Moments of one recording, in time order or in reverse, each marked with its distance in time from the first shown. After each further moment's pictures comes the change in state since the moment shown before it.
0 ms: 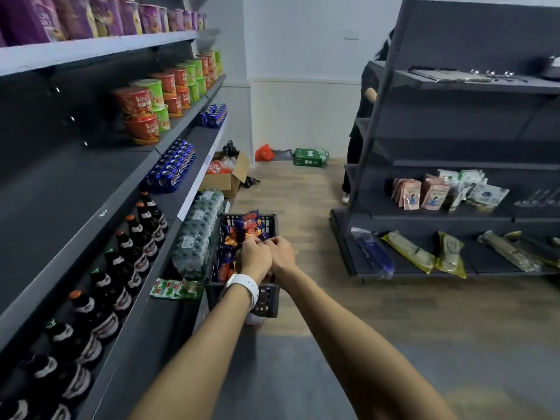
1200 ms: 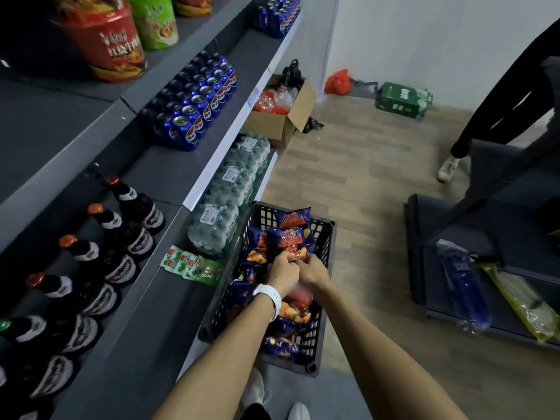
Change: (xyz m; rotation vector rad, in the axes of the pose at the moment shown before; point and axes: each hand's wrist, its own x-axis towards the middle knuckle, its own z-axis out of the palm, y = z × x) left_hand 0.472 -0.082 0.173 0.031 -0.225 -0.360; right_hand 0.489 0.061 0.139 -0.444 -0.330 0.223
